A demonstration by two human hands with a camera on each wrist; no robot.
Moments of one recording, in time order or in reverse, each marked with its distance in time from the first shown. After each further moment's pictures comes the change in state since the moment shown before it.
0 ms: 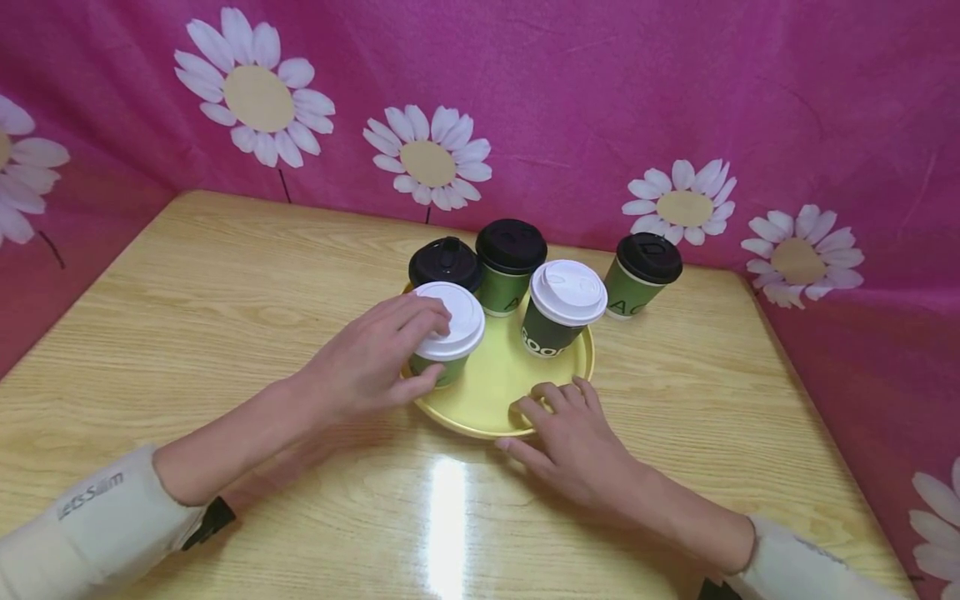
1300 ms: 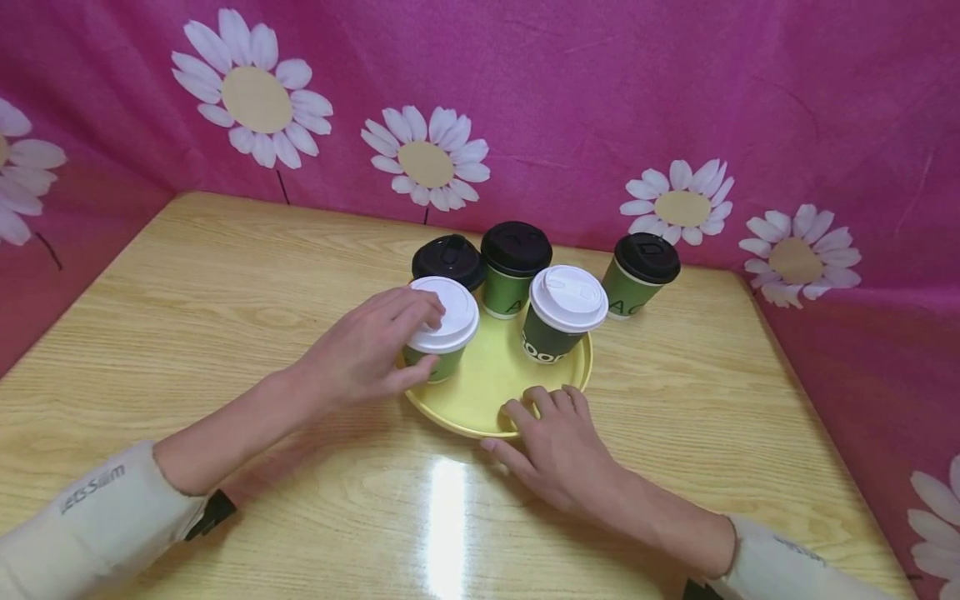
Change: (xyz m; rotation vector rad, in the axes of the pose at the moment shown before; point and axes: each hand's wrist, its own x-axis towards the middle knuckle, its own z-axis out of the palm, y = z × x) left_hand 0.002 -0.009 -0.001 -0.026 -0.017 -0.055; right_hand 0.003 -0.018 0.002 -0.057 0.016 0.033
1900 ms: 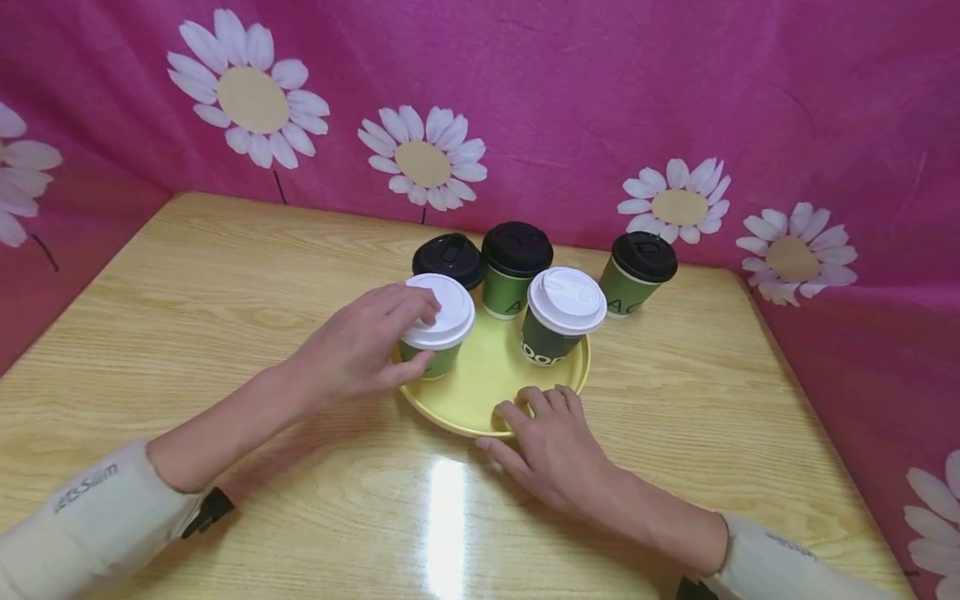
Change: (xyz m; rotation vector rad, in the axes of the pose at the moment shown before) left_hand 0.002 -0.004 -0.005 -0.014 -0.010 -0.003; right_hand 0.002 -0.003 0.000 0.006 0.006 -0.011
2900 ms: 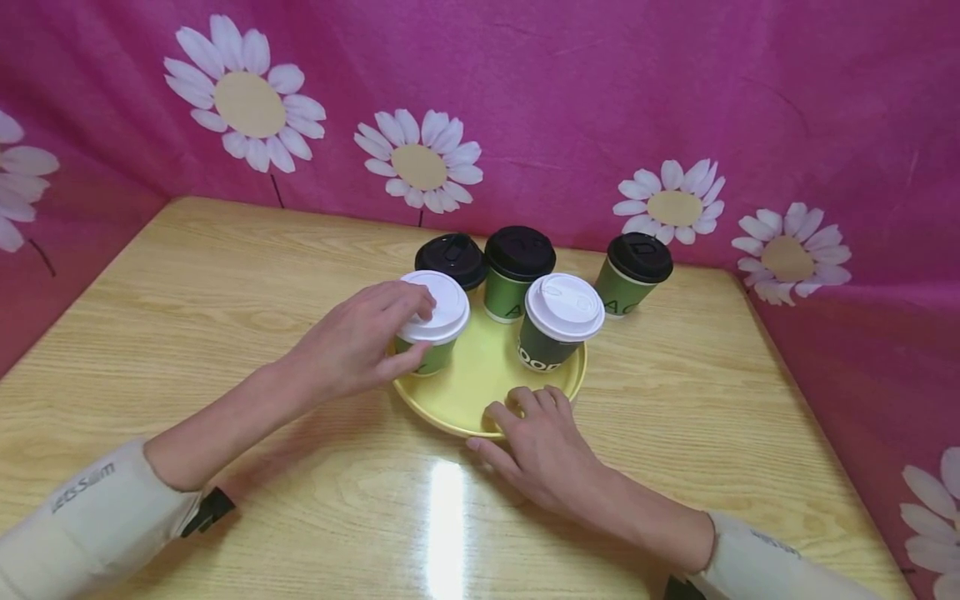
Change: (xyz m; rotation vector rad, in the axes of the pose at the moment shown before) left_hand 0.004 0.001 -0.004 0.000 -0.020 -0.051; right_hand 0.004 -0.004 0.003 0.024 0.034 -0.016
